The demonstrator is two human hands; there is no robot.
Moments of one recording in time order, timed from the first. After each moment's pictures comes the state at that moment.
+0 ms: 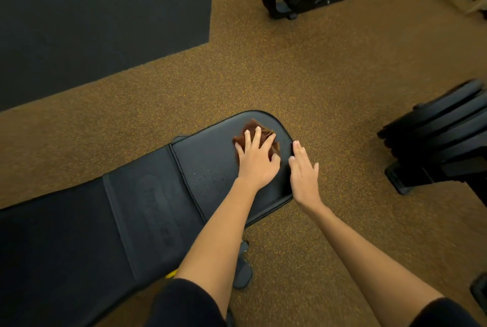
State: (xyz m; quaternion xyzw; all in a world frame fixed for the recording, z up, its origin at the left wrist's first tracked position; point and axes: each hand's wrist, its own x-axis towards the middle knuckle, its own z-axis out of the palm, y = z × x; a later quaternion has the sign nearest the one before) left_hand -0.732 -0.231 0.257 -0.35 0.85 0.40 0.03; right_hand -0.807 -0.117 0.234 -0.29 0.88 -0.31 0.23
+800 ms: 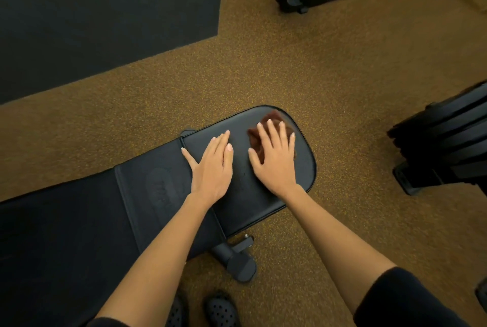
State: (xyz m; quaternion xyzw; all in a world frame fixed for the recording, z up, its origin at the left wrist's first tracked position) left_hand -0.629 -0.261 0.247 -0.45 0.81 0.37 -0.07; right_hand -0.769 -0.184 0.222 -0.48 0.86 -0.15 0.08
